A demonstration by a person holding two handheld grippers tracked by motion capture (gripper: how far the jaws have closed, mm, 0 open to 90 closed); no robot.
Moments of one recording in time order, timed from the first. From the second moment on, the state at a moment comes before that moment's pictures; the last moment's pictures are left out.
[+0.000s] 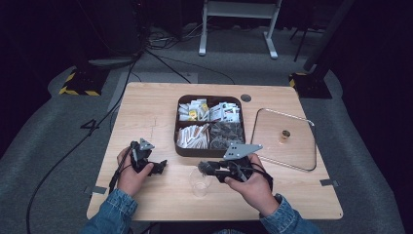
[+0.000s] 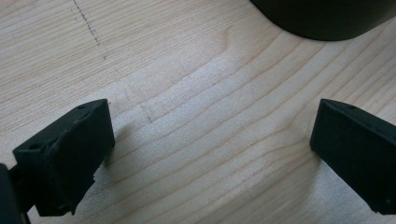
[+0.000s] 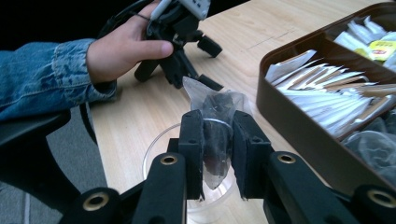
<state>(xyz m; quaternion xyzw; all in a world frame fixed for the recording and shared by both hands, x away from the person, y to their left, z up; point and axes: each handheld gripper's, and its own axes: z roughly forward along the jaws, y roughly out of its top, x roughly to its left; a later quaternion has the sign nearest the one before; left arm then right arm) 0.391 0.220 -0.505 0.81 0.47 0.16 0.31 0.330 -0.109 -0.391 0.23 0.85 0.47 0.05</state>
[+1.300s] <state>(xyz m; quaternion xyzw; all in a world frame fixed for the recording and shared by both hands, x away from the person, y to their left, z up) 0.390 0.220 -0.505 0.81 0.47 0.16 0.31 0.328 -0.099 -0.403 0.22 0.86 0.45 0.03</state>
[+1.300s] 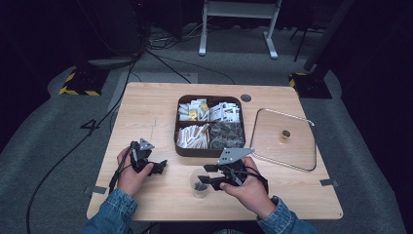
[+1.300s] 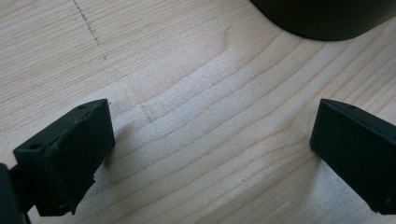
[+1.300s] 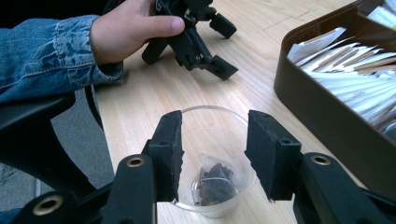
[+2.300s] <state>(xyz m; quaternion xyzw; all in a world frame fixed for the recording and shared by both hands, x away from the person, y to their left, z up) 0.389 0.220 -0.505 0.81 0.47 0.16 0.32 0.389 -0.170 -0.369 0.31 0.82 0.46 0.14</state>
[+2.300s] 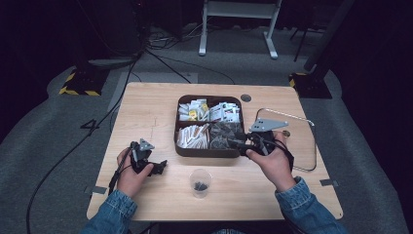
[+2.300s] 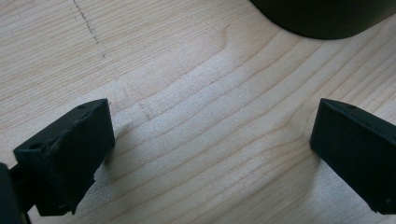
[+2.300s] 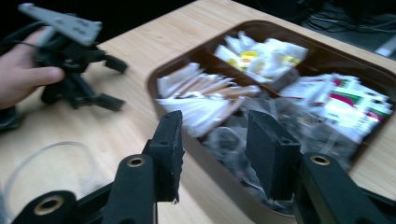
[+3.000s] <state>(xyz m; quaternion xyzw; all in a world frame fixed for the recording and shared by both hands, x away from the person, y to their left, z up) 0.390 0.220 -0.505 0.81 0.47 0.16 0.31 0.450 -0.249 -0.386 0.42 0.78 0.42 0.20</state>
